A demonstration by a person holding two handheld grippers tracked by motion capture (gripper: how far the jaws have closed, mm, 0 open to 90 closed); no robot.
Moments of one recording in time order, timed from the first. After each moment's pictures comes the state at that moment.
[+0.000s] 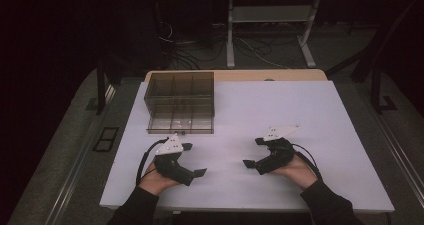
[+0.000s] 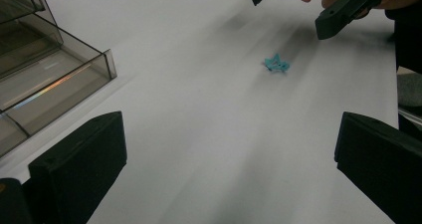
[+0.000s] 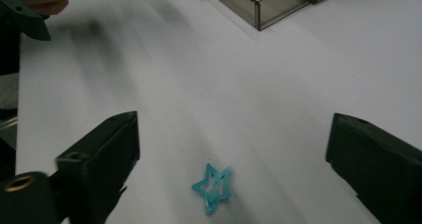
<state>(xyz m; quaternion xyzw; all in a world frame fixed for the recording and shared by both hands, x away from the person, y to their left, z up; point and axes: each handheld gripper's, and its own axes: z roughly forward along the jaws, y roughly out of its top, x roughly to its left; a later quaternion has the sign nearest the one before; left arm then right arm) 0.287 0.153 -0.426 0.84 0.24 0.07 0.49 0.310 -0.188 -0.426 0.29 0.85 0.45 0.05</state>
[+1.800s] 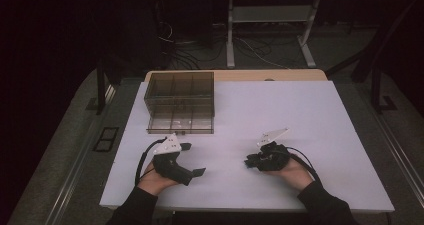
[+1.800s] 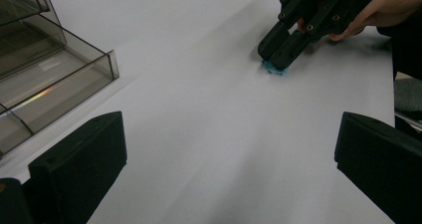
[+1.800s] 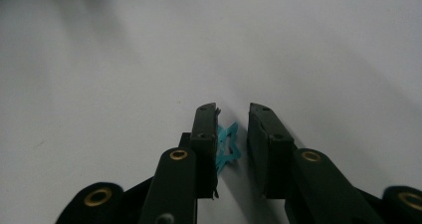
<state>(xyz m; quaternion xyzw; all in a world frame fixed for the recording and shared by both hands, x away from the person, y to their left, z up) 0.287 0.157 -0.426 0.83 0.25 0.07 0.49 0.313 -0.180 -0.448 0.29 0.88 0.37 0.02</state>
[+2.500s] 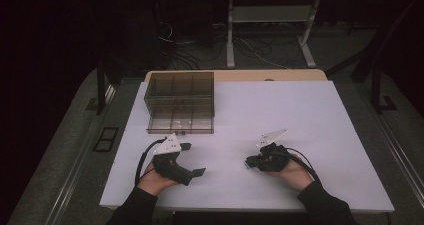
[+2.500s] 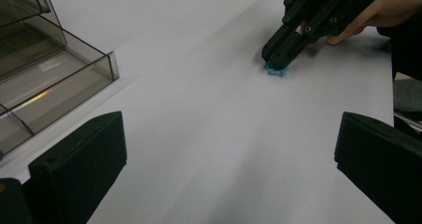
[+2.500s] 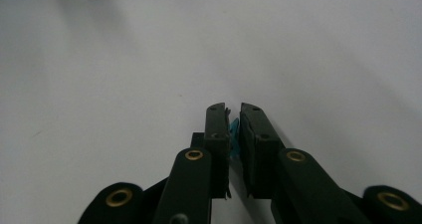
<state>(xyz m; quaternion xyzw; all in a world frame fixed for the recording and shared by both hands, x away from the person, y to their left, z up) 0.287 0.157 -0.425 0.83 0.25 0.07 0.49 0.310 -0.179 -0.447 0.28 0.89 0.36 0.03</state>
